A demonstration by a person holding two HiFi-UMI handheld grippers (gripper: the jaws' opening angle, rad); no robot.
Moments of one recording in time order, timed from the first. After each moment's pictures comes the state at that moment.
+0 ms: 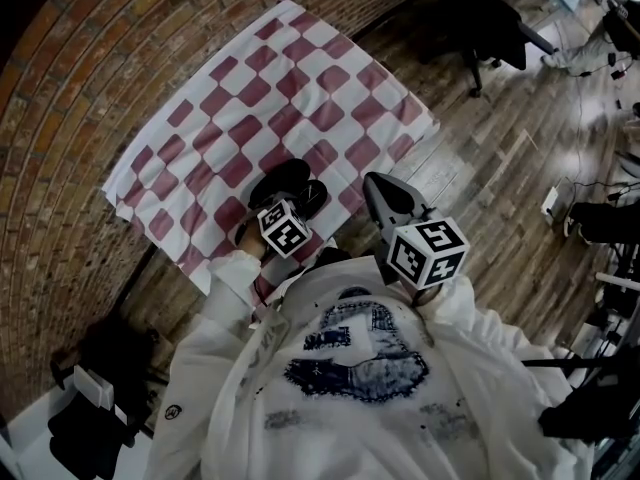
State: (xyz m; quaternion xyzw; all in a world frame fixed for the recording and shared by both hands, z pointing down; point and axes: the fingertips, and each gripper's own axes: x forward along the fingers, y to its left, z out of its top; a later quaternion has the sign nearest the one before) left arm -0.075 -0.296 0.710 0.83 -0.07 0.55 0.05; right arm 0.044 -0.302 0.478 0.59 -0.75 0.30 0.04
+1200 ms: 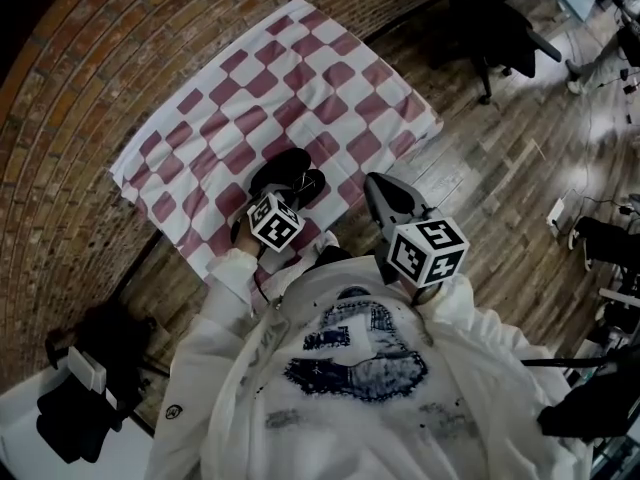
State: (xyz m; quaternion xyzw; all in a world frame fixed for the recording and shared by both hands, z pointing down) left arm -0.088 -0.301 0.680 0.84 -0.17 0.51 0.06; right arm 0.047 -0.272 0.476 0.56 -0.77 0.30 0.03
